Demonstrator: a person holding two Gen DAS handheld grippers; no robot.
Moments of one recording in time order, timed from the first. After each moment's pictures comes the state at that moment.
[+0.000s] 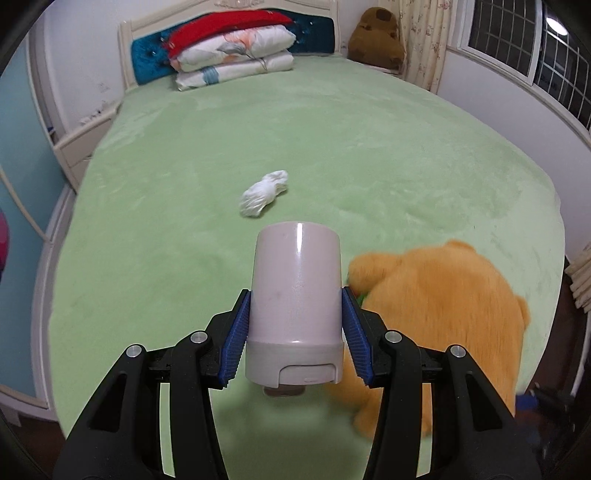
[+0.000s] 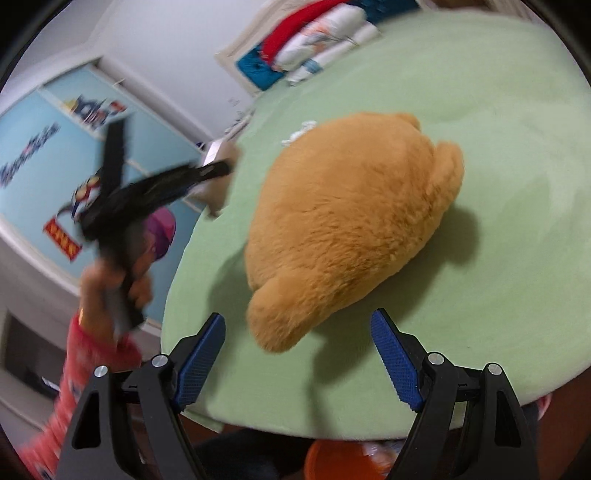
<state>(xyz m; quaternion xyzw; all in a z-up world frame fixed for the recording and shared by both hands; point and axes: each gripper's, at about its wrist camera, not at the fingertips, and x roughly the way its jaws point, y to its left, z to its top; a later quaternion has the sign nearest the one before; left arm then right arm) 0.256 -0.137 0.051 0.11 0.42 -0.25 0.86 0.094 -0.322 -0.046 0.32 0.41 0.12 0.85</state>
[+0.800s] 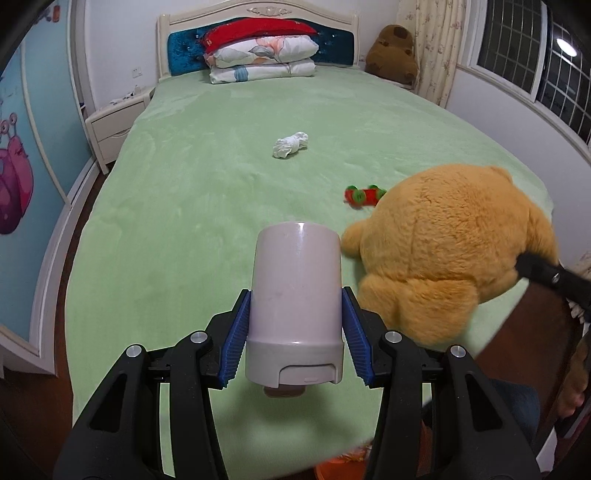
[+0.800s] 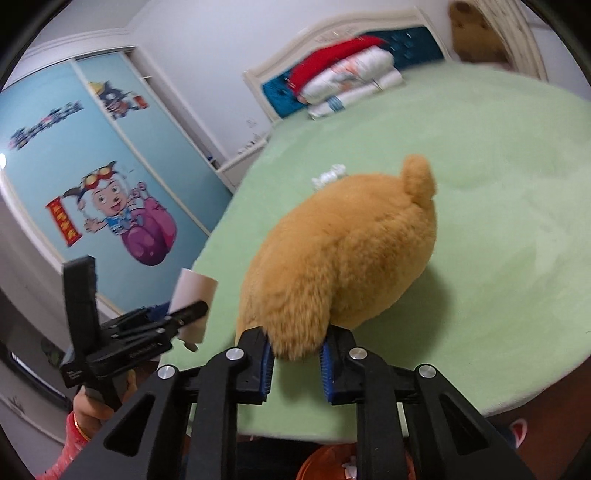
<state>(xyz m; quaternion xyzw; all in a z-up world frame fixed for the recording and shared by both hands) 0.127 -0.047 0.038 0.07 0.41 -0.23 0.88 0.057 -0.282 0.028 0.23 0.34 0.11 0.91</state>
